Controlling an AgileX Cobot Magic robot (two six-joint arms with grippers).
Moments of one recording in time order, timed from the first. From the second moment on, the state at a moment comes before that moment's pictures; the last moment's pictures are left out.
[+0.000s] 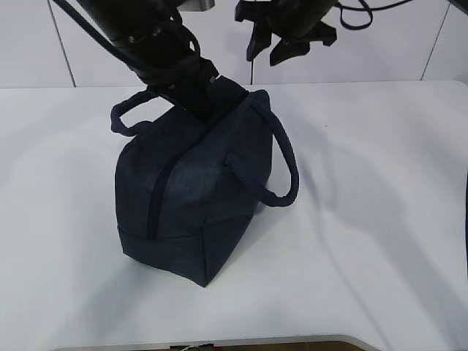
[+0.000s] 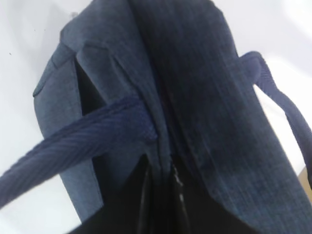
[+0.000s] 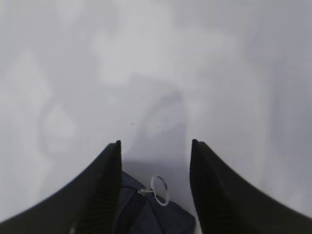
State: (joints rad) left arm -0.51 1.98 -1.81 -0.38 1.09 0.34; right arm 0.29 2.32 -2.42 0.21 1.11 0.17
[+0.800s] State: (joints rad) left arm -0.41 1.94 -2.01 -0.26 1.24 0.19; right arm 0.28 2.04 -2.41 0.11 1.26 0.07
